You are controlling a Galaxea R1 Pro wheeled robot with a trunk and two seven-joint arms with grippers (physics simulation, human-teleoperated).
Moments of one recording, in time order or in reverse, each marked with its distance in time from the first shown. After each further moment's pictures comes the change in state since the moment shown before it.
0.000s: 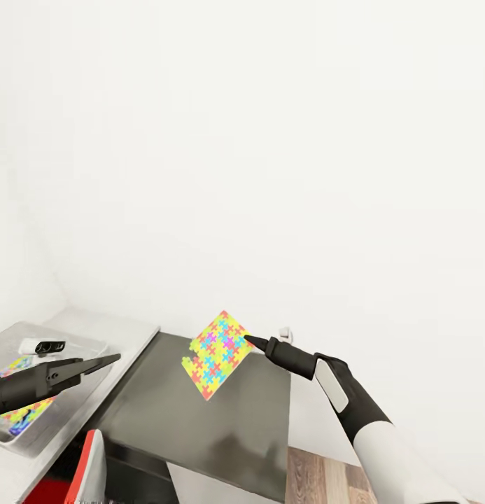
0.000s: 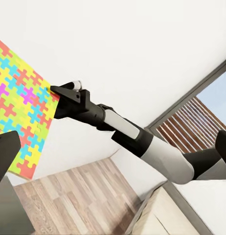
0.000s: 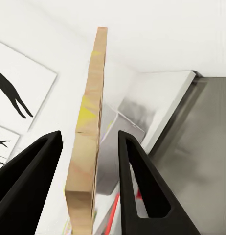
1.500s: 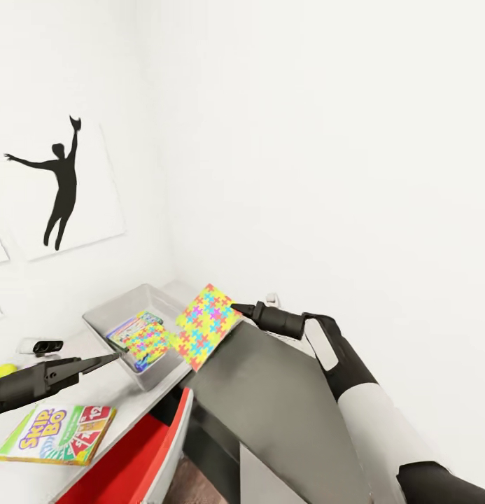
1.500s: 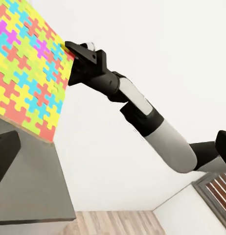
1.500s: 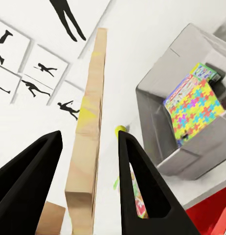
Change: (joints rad) left arm 0.000 0.002 0.009 0.000 0.000 -0.001 0.000; right arm -0.140 0.060 -0.001 -0.119 -0.023 0.229 -0.157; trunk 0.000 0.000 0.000
